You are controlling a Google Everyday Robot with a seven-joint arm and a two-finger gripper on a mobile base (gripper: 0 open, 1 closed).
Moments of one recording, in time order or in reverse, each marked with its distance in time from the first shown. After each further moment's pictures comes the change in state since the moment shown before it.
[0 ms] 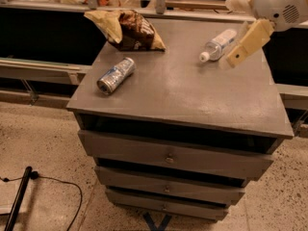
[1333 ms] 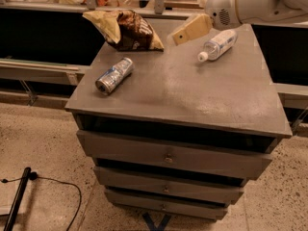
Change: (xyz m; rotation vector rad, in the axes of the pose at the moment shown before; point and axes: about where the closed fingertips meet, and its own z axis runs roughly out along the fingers) arm -0.040 -0.088 0.096 0.176 -0.253 0.190
